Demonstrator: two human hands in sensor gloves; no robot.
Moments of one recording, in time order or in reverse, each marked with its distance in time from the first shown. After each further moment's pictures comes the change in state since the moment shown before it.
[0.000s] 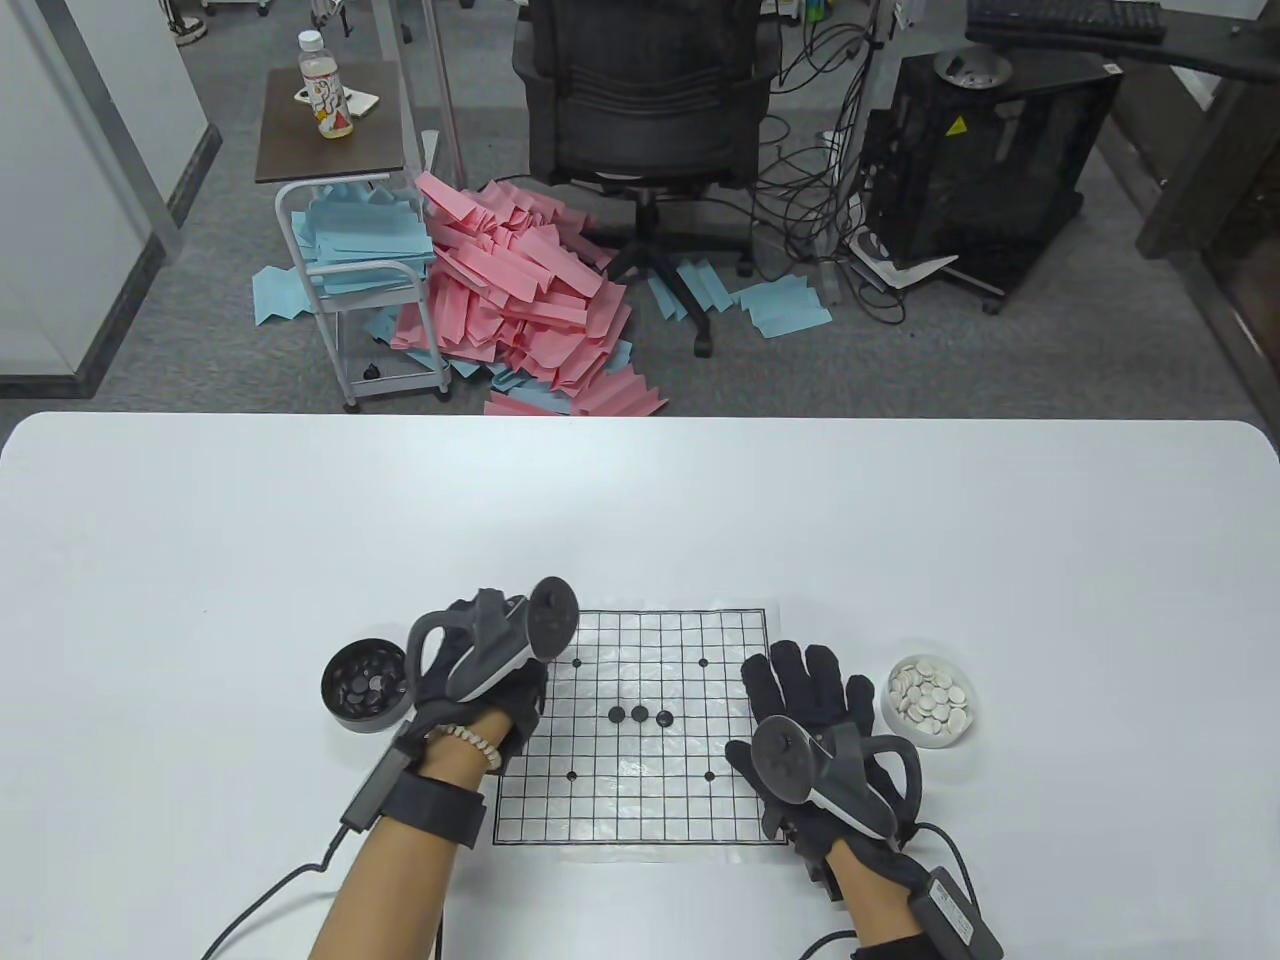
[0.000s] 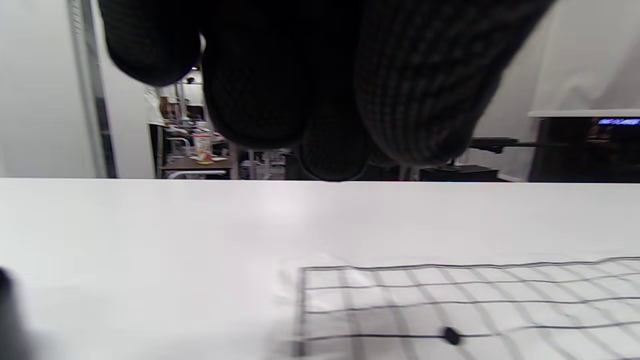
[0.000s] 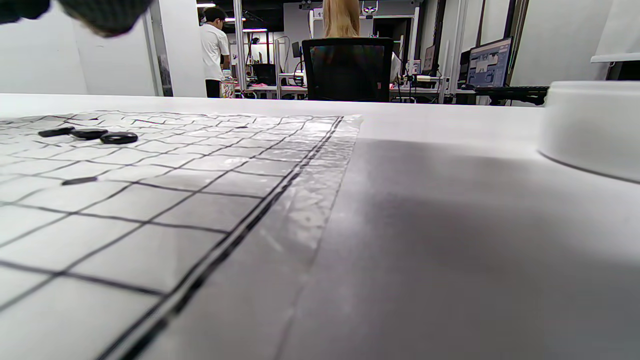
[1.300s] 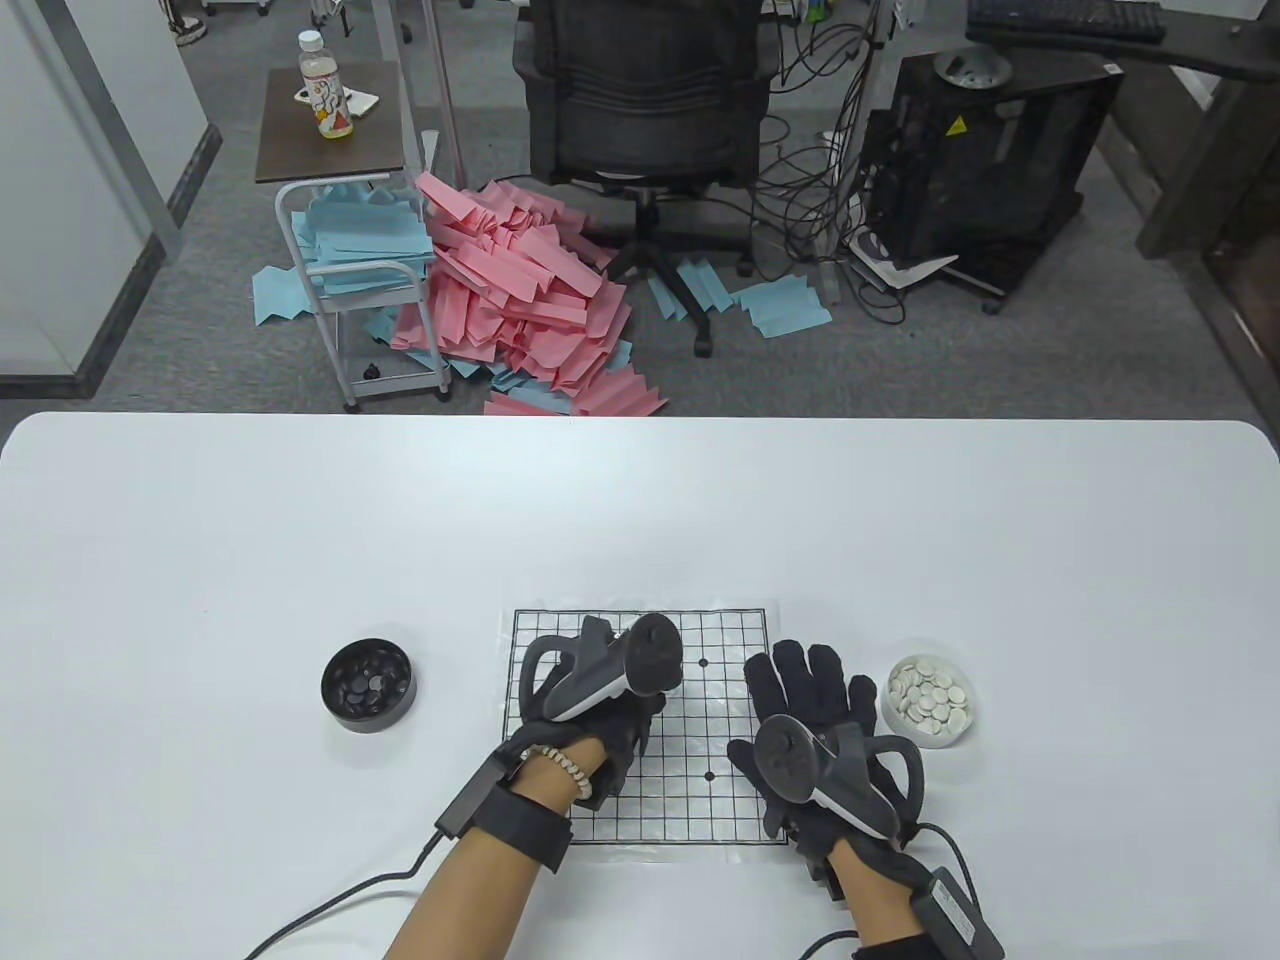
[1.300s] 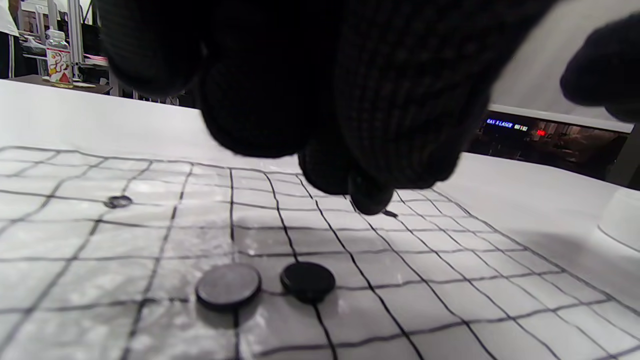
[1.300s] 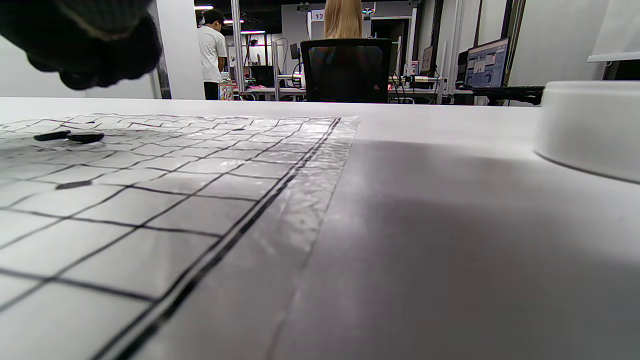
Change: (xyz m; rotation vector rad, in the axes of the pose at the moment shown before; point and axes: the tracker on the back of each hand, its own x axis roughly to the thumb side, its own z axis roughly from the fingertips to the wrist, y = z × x) left_hand 0.127 -0.046 0.010 -0.135 -0.327 0.178; right_hand -0.001 -0.001 0.000 -0.004 0.006 -0.008
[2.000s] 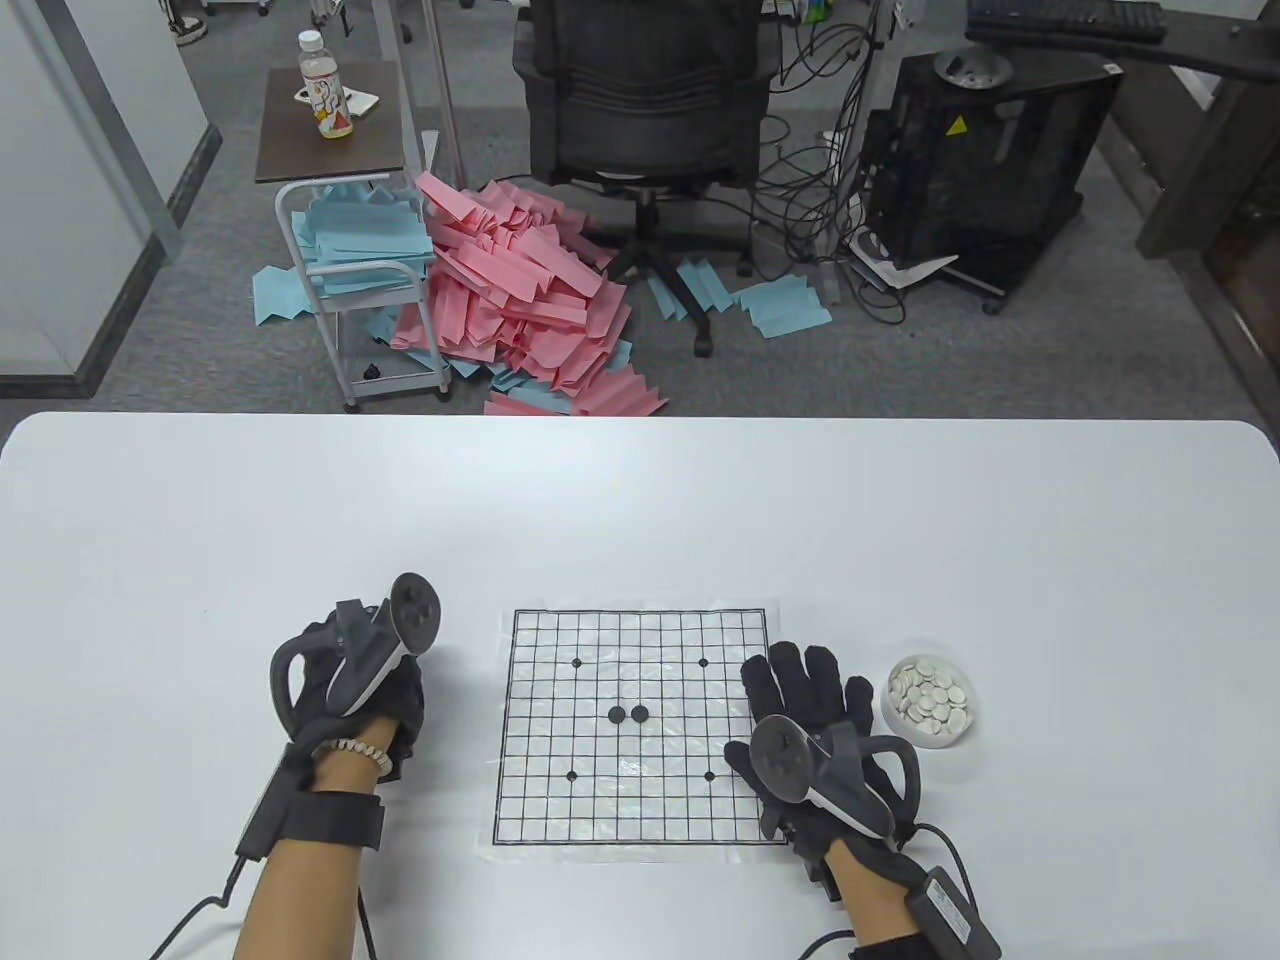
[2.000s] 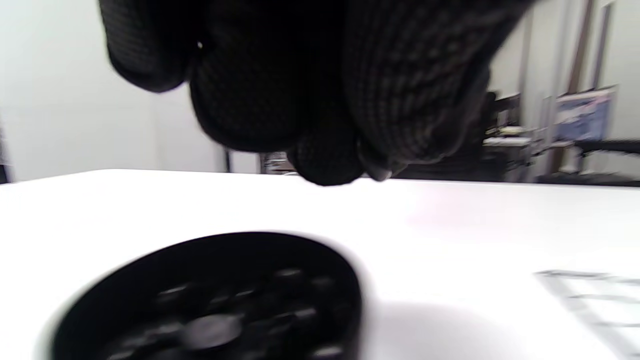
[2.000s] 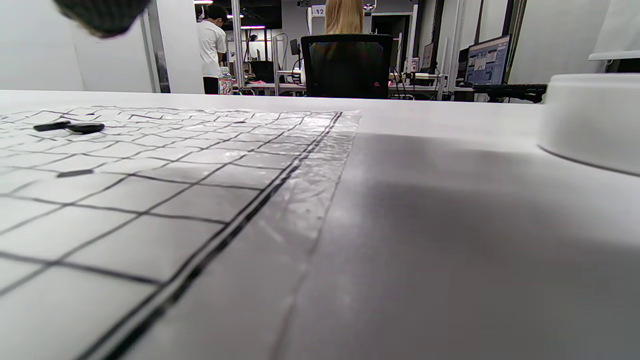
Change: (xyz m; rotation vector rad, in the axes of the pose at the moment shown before) left_hand -0.177 0.061 0.063 0.174 0.486 -0.130; right_hand 0.002 0.000 0.000 0.010 0.000 0.008
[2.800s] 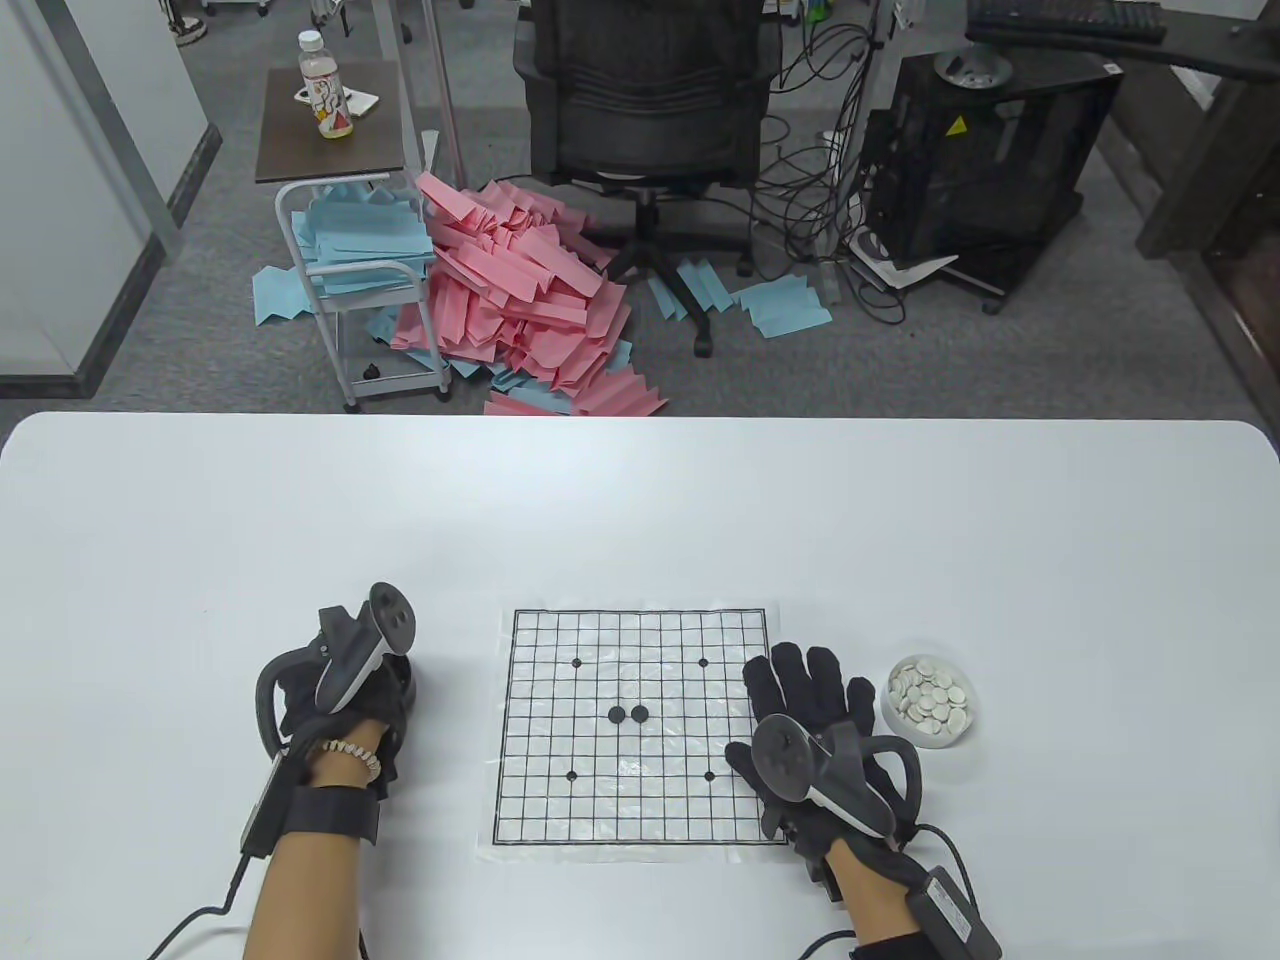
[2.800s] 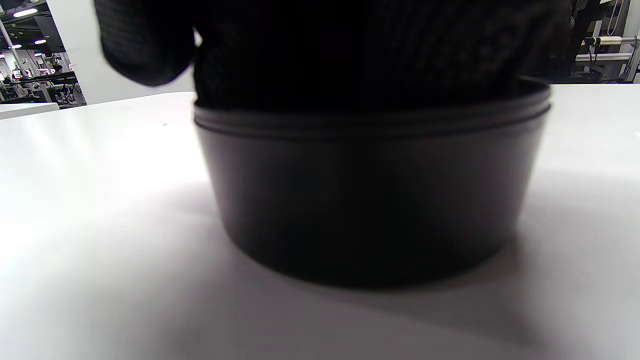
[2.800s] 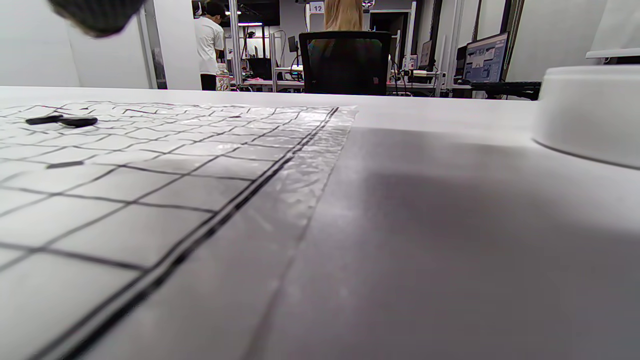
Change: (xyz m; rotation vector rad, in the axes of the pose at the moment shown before) left_hand -0.044 -0.055 -0.013 -0.226 0.221 -0.079; right_hand -0.001 -0.001 0.001 0.007 0.006 0.003
